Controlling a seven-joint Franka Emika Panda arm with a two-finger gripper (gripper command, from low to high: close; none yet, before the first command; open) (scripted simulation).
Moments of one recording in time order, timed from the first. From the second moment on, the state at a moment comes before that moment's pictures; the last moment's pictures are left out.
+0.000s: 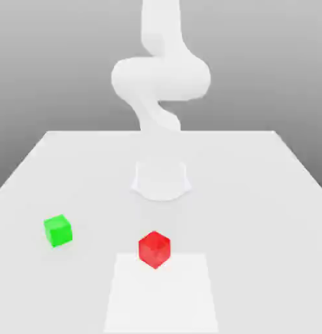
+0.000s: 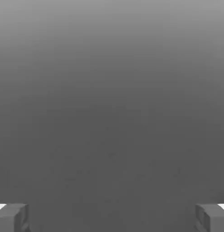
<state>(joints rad) -0.02 -0.74 0.00 -2.37 0.02 2.35 0.85</state>
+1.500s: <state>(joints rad) -0.18 -0.16 0.02 -2.97 0.01 2.81 1.53</state>
